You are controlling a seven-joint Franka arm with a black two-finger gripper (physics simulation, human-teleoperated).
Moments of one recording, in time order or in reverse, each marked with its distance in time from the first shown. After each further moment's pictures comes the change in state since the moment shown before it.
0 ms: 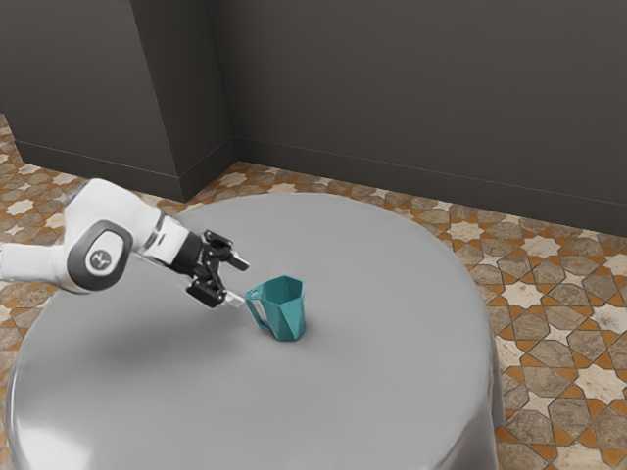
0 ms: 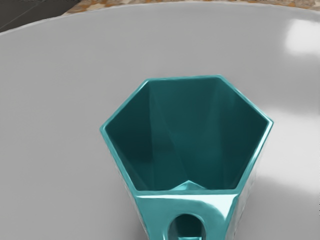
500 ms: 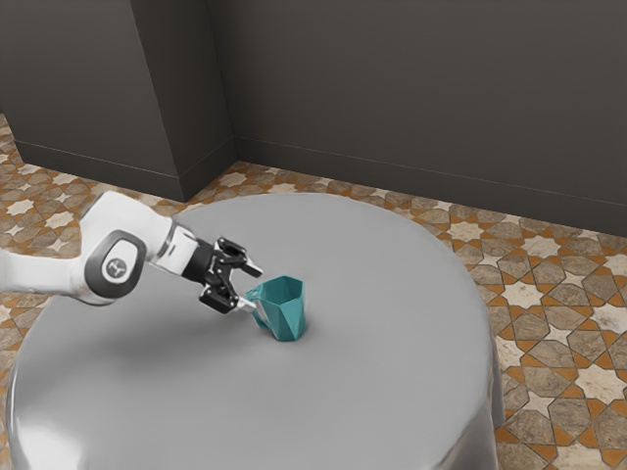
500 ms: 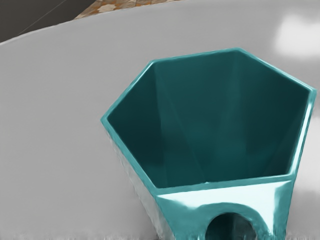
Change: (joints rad) arm -0.090 -0.082 0.080 0.070 0.000 0.034 0.141
